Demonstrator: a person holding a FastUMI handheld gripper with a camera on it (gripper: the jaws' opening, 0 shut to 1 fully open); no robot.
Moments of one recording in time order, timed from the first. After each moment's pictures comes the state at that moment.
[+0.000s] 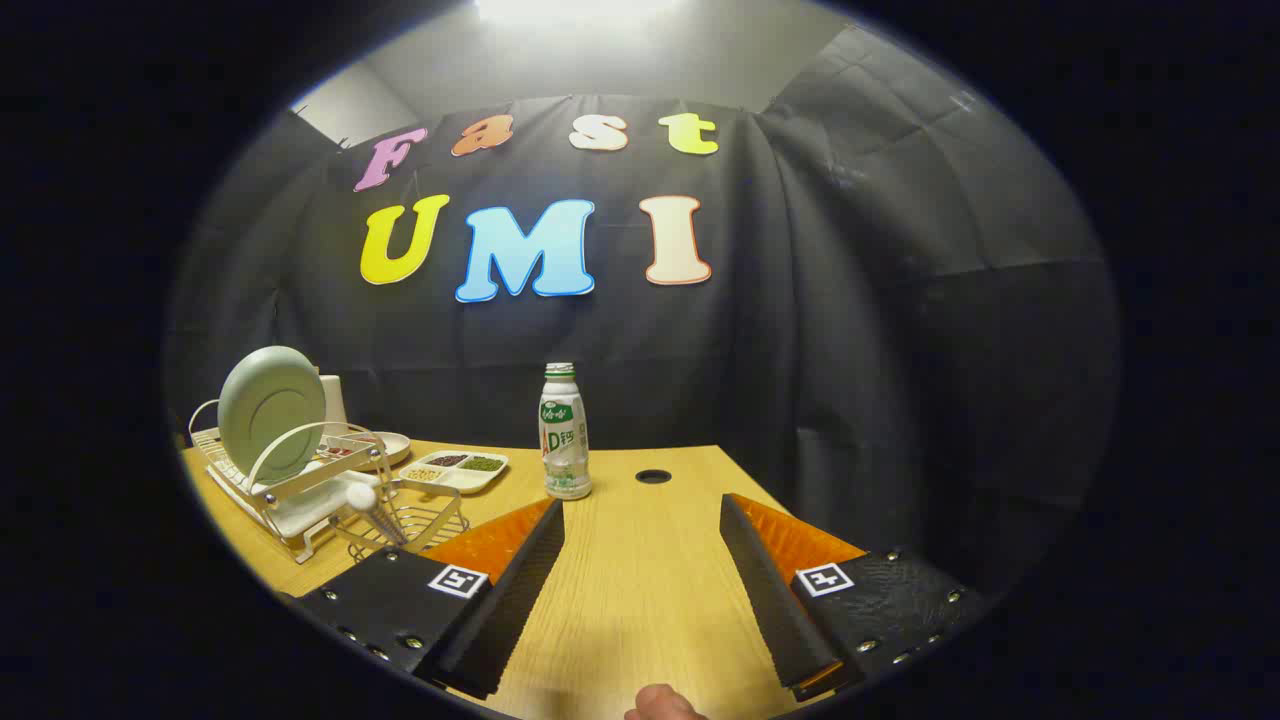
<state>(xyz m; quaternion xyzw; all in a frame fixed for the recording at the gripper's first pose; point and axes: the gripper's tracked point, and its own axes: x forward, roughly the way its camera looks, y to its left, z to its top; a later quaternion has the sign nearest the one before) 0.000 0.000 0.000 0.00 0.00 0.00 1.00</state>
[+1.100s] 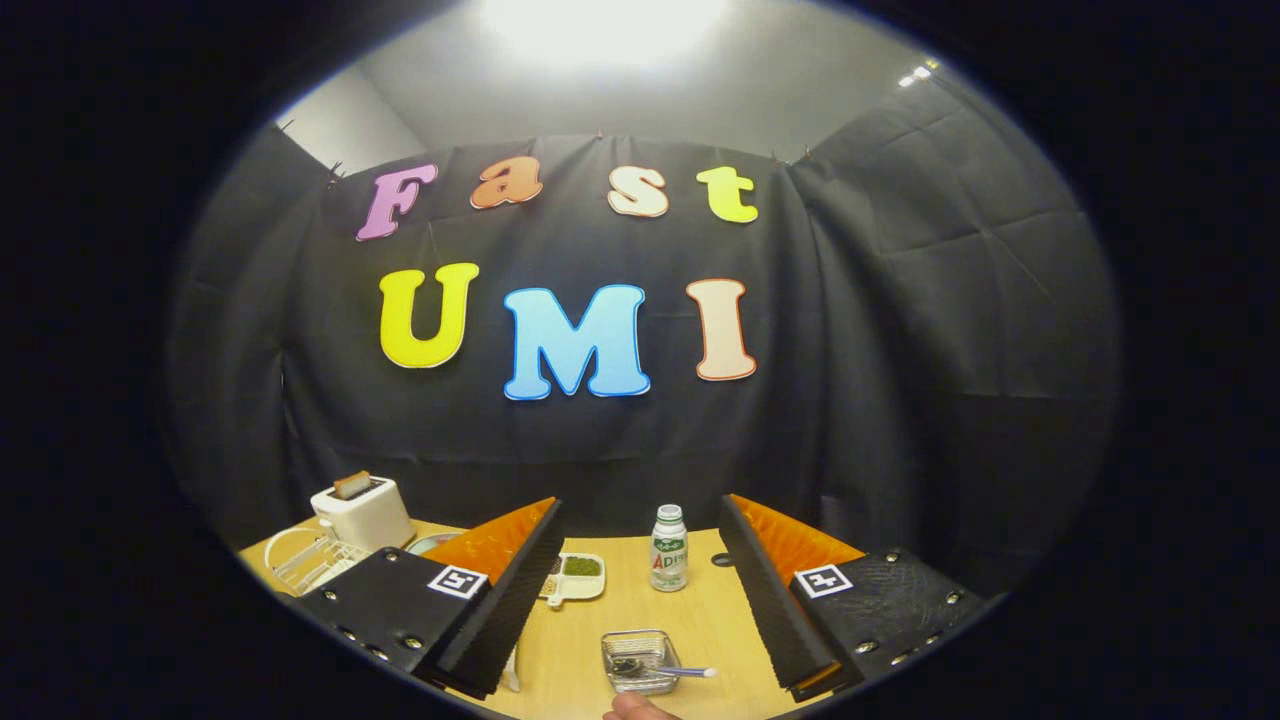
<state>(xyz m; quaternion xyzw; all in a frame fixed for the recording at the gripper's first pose) -0.041 0.162 0.213 0.04 -0.02 -0.02 1.00</state>
